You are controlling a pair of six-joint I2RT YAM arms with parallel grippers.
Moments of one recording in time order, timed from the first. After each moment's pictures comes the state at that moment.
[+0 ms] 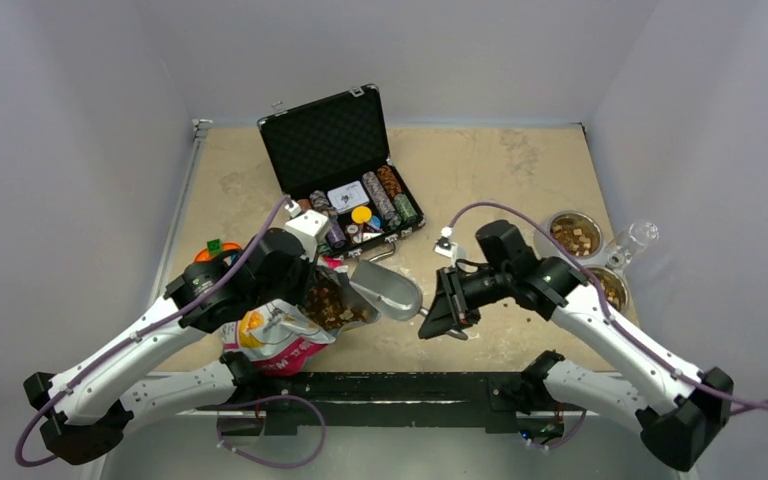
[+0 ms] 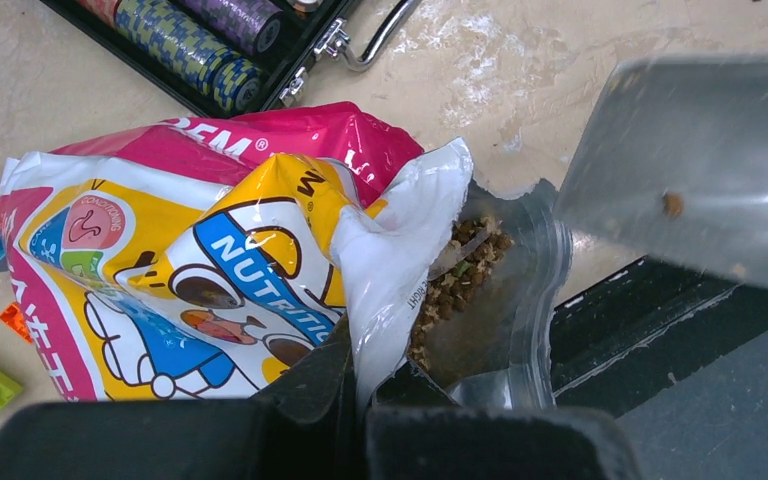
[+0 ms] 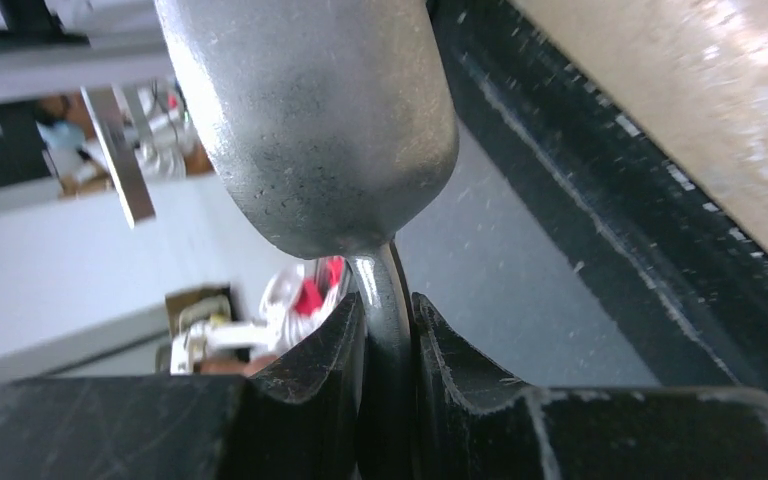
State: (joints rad) left arm -0.89 0.88 1.08 -0.98 -0.24 -0.35; right arm 0.60 0.88 0.82 -0.73 -0.86 0.74
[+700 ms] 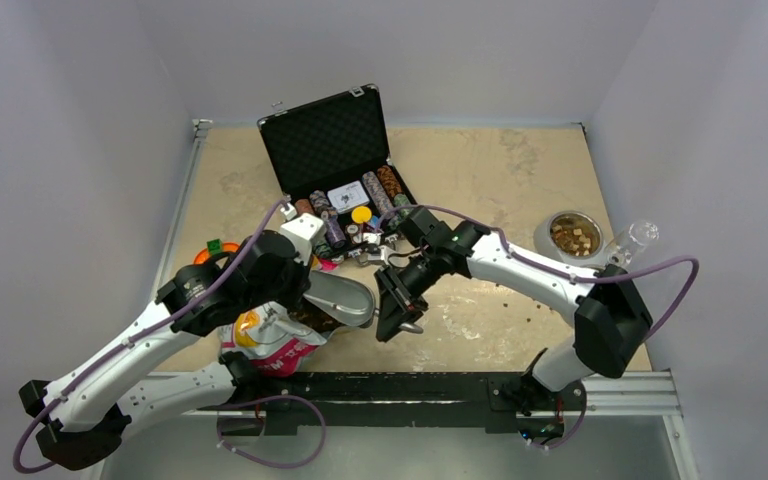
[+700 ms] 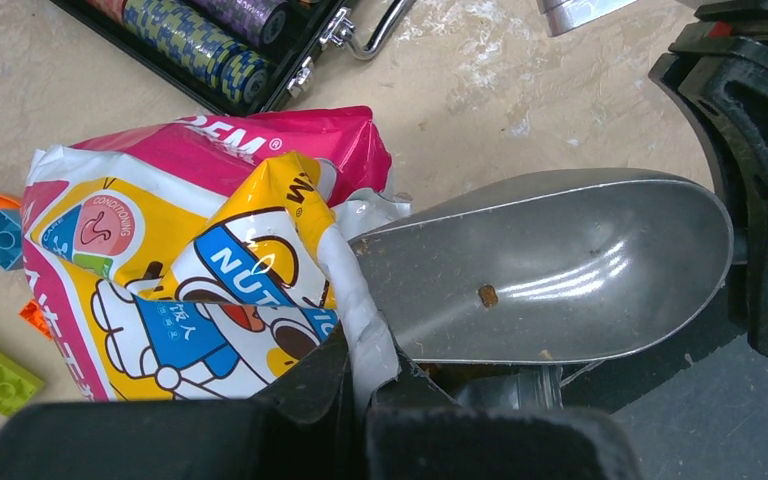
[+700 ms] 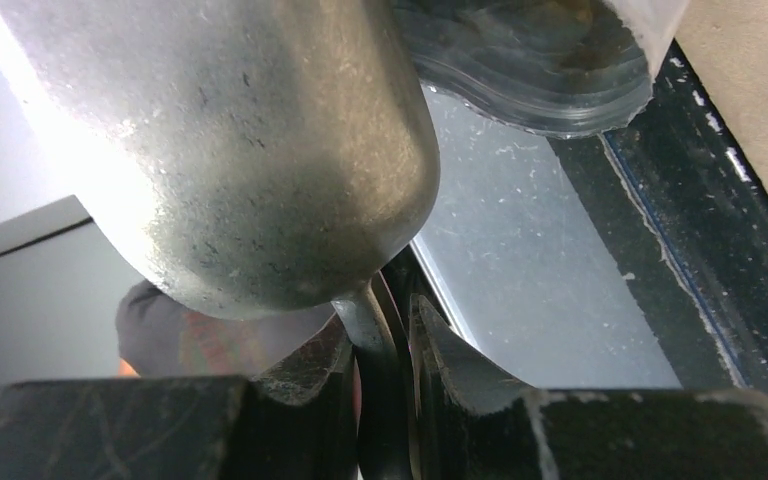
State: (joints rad) left arm -0.88 0.84 1.07 -1.01 -0.20 -0.31; right arm 0.83 1.52 1.14 -0.74 -1.01 0.64
